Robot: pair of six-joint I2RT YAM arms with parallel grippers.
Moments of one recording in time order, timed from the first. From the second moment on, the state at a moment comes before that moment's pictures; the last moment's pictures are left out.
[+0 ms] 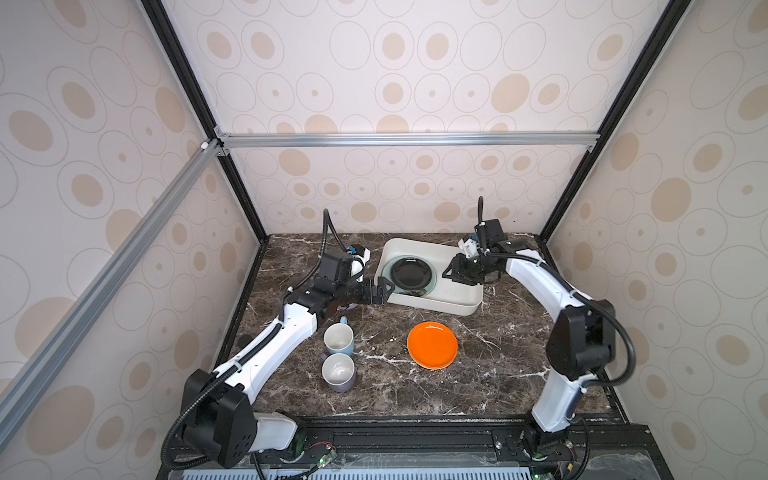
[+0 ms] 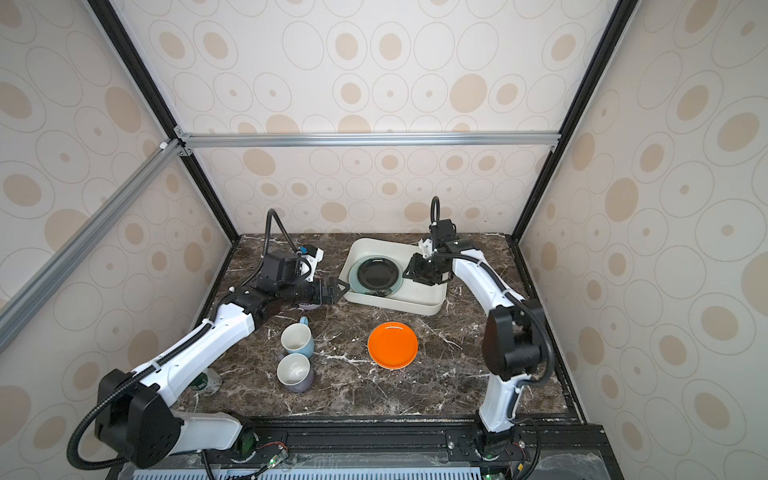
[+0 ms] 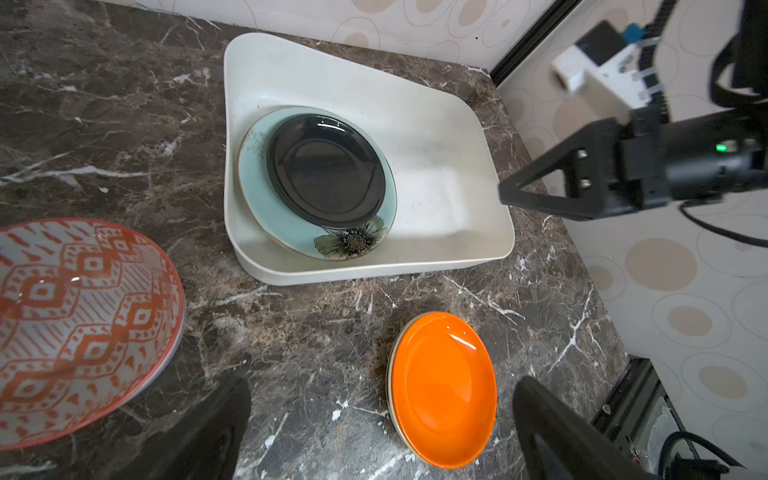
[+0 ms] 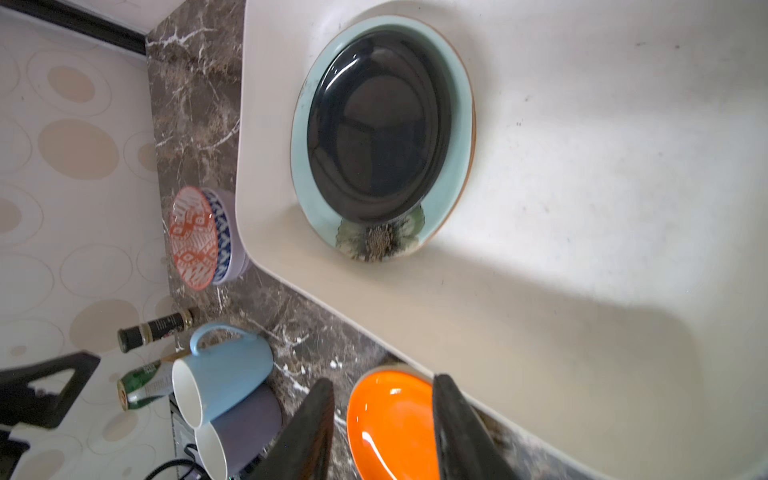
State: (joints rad) left arm -0.42 1.31 1.05 -0.38 0.31 -0.38; right arm 0.26 1.75 1.54 -0.84 -0.44 0.43
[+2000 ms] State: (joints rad) left arm -0.47 1.06 0.79 -0.35 0.28 -0.43; right arm 0.47 1.63 1.10 -0.86 -0.15 0.47
